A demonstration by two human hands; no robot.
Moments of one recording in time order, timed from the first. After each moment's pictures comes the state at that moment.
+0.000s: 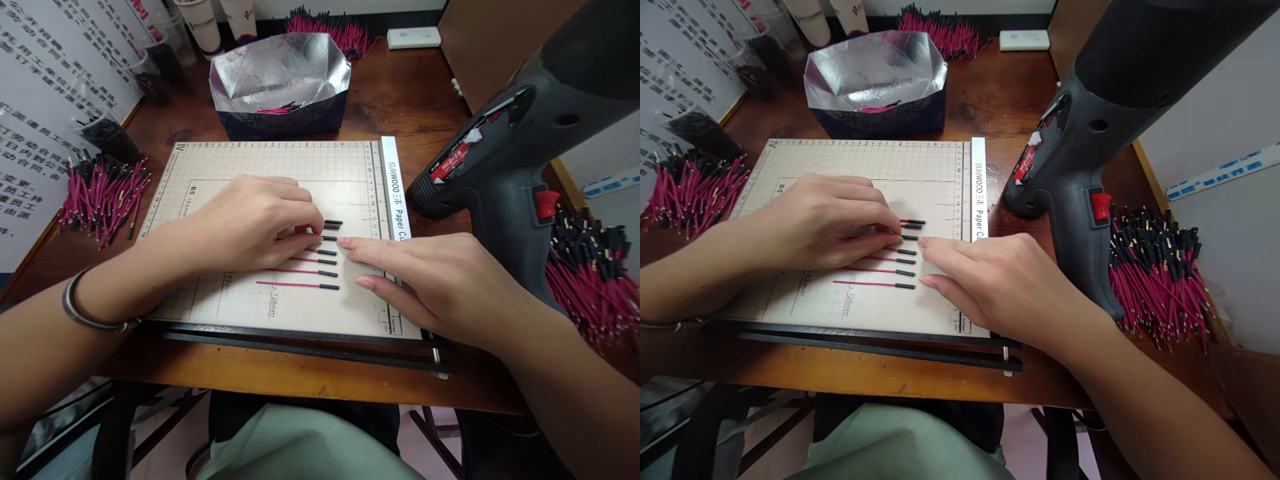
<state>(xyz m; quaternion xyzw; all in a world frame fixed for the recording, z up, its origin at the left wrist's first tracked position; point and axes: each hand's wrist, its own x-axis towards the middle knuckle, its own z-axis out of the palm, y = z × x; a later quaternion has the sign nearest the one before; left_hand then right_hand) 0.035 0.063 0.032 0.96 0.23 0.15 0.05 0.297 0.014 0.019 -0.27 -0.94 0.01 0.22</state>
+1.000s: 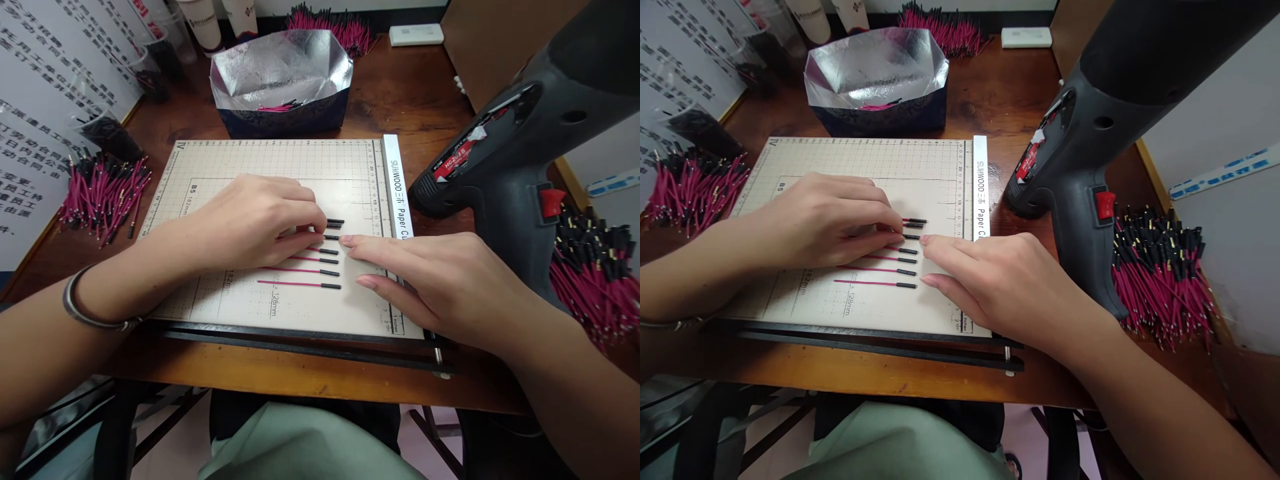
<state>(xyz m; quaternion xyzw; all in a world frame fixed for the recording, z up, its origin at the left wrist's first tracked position) 0.036 0.064 0.033 0.96 0.24 0.13 0.06 0.296 0.012 0.021 -0.28 -0.94 0.01 0.21</state>
